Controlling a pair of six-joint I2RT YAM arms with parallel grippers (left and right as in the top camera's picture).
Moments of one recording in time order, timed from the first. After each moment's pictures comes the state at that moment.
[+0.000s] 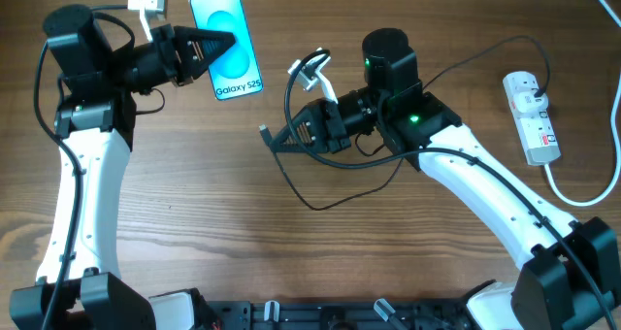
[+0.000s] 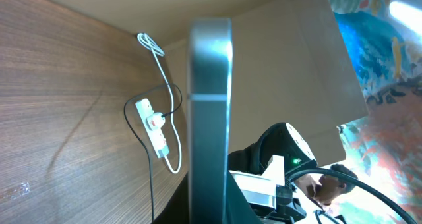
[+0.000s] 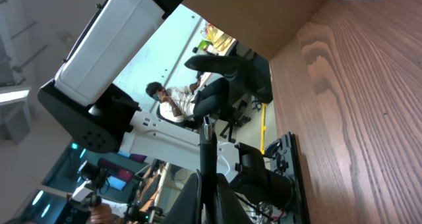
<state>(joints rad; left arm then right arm) 0.16 1.48 1.22 -0.04 1.33 -0.86 0.53 1.60 1.20 0.03 -1.41 0.65</state>
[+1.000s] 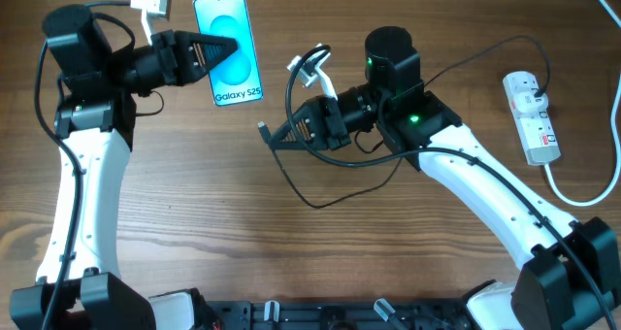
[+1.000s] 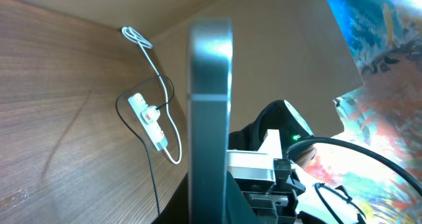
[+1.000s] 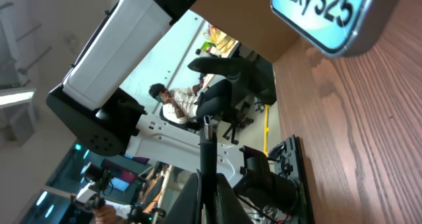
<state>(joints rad) 0.16 1.48 1.22 -0.03 1.41 -0.77 0.53 1.60 1.20 0.11 -1.41 0.73</state>
